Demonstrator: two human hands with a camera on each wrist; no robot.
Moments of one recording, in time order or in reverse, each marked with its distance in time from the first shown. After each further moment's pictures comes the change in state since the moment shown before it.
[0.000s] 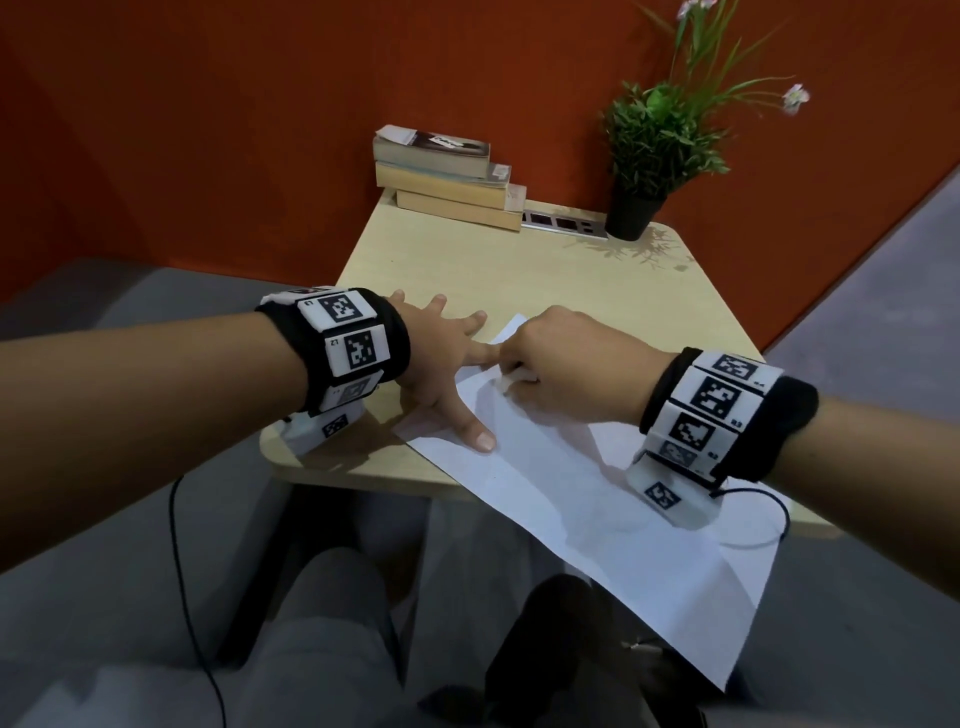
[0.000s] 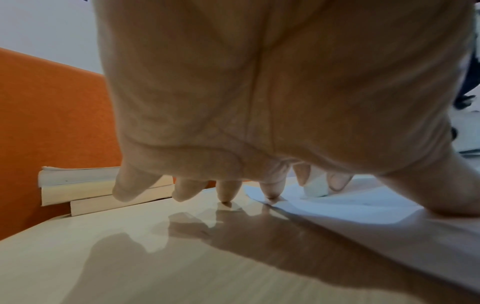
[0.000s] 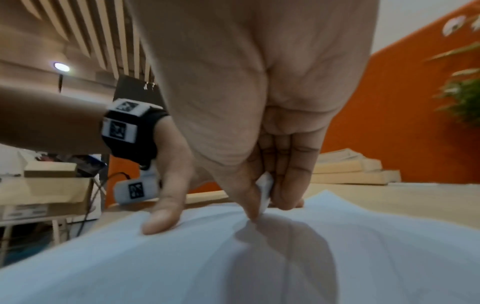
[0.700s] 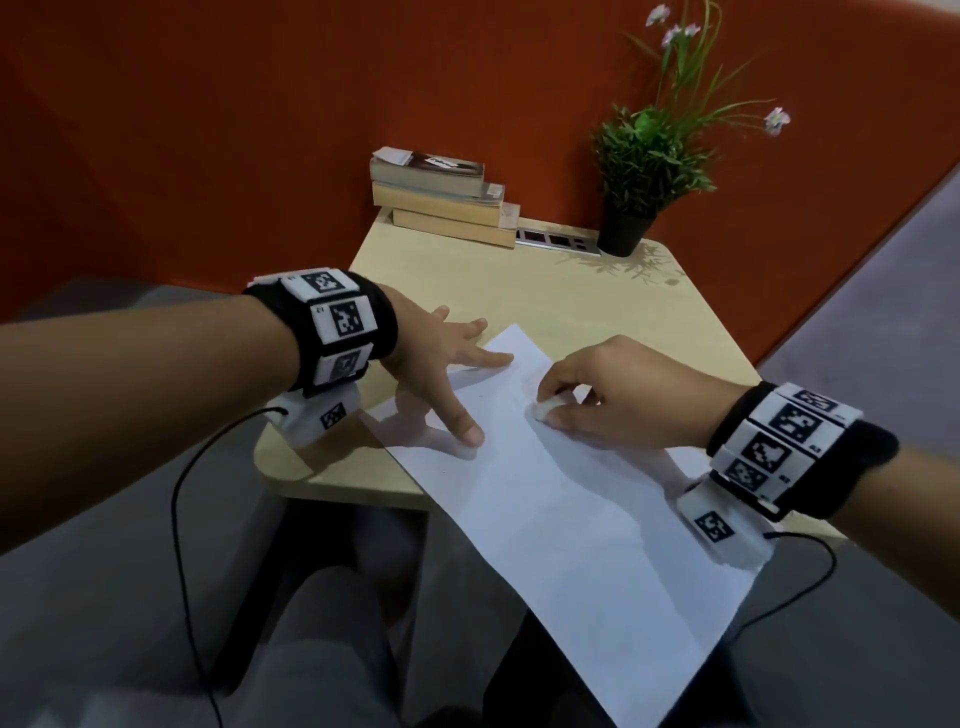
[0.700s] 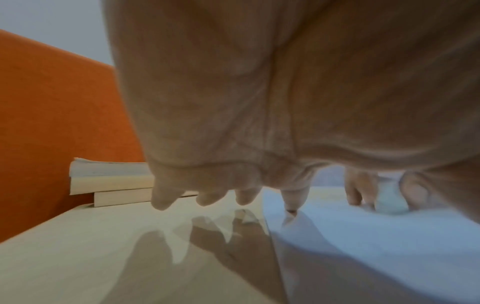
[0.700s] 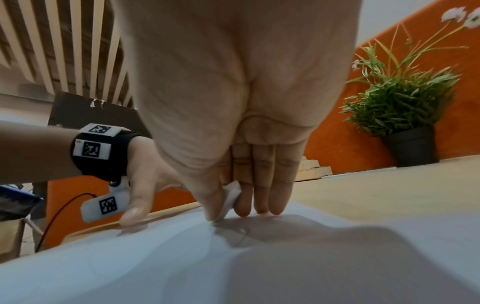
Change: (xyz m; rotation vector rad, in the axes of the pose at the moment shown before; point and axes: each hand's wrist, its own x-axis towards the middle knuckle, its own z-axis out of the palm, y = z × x) left_hand 0.005 -0.017 -0.022 -0.039 -0.097 0.078; right_hand -0.034 0.053 0.014 0.237 0.021 0.023
